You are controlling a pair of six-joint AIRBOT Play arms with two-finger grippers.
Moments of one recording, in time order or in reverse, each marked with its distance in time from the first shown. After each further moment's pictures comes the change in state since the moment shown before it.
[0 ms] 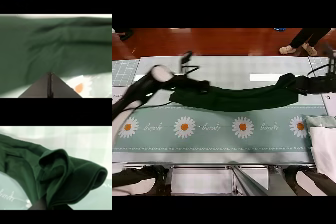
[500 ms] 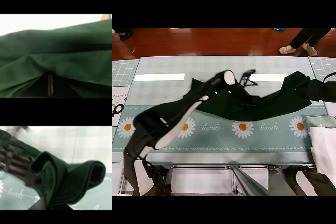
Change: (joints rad) left arm -0.352 -0.544 0.596 -0.083 -0.212 -0.094; right arm 0.002 0.216 -0.023 -0.005 0.057 0.080
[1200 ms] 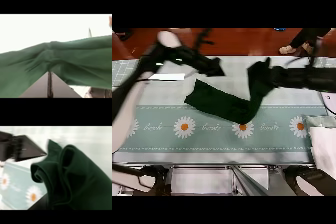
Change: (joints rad) left arm 0.458 0.397 -0.173 -0.053 -0.164 0.146; right arm 0.415 -0.253 0.072 0.196 -0.352 0.058
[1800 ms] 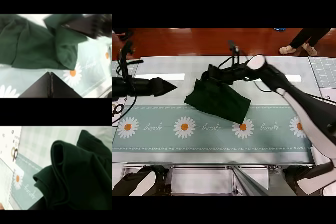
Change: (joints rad) left arm 0.397 0.675 -0.690 -0.002 0.057 0.145; right arm 0.303 -0.721 0.468 0.180 -0.129 -0.005
